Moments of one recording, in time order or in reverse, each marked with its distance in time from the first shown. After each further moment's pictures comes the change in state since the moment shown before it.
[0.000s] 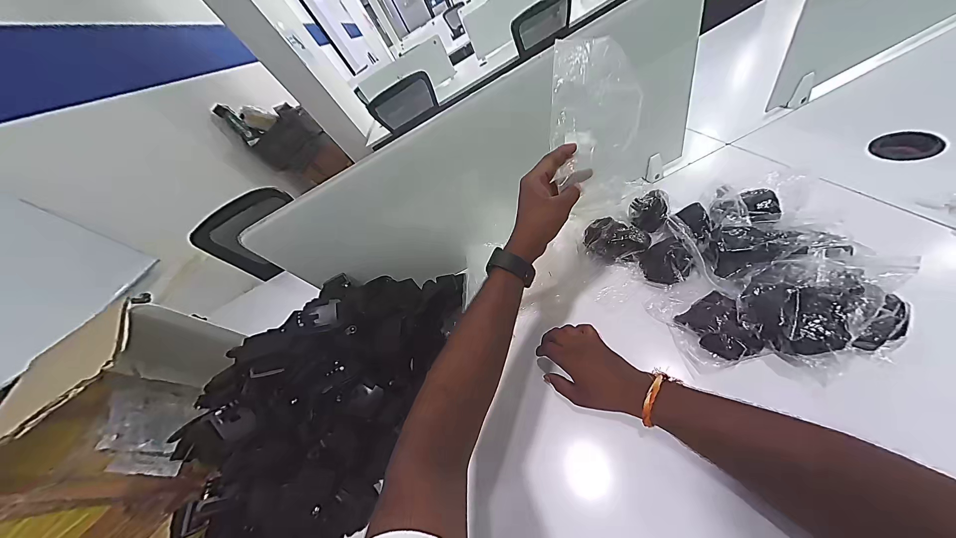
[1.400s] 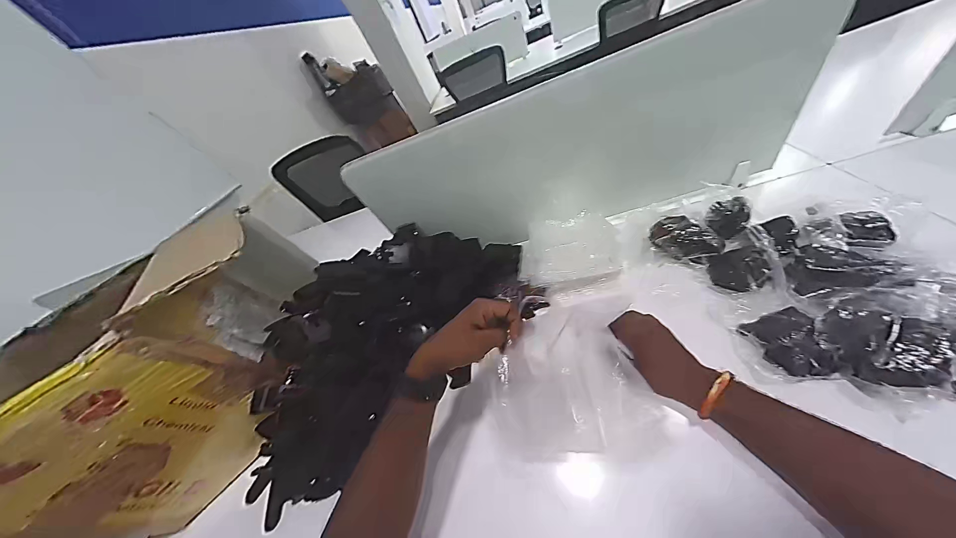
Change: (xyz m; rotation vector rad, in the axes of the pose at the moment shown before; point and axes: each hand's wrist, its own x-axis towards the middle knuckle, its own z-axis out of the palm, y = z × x) left_hand -0.257 0.075 -0.155 0.096 -0.317 -0.366; right_hand -0.014 -0.012 -0.025 0.135 0.094 0.086
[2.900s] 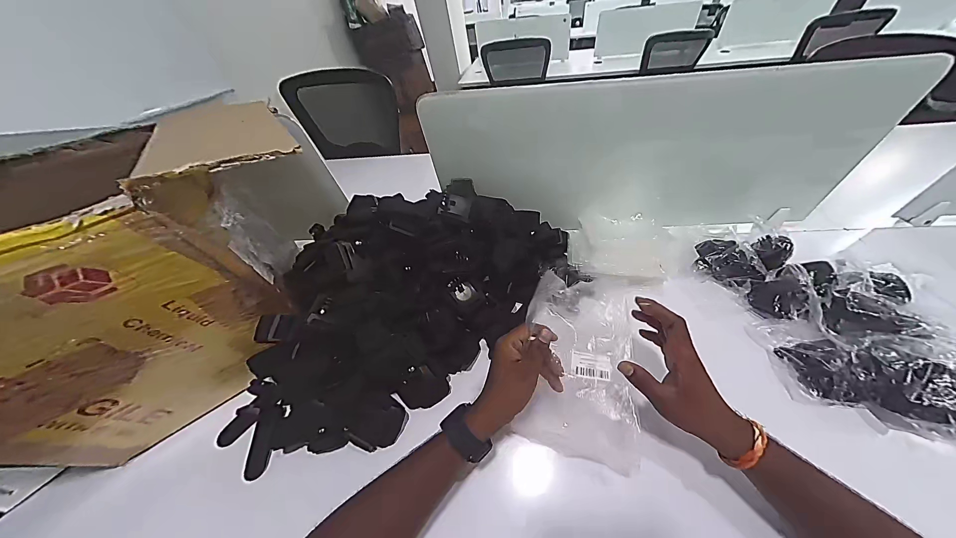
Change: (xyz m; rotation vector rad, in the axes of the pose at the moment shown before) left_hand -0.086 -0.044 0.079 -0.550 0.649 0.049; right_hand -0.001 -0.084 0.050 0.305 0.285 -0.136
